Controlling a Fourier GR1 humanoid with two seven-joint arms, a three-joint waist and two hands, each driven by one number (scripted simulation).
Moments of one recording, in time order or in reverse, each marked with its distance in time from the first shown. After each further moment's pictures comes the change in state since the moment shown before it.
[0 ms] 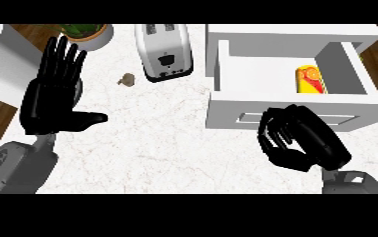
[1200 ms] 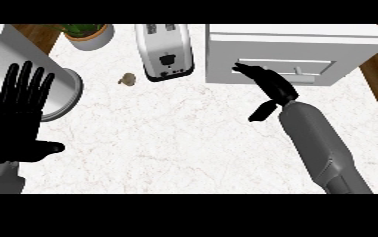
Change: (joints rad) left arm 0.213 -0.004 0.218 0.002 -0.032 -0.292 -0.006; right arm -0.581 0.110 -0.142 1.127 0.217 -0.233 -0.342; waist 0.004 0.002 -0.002
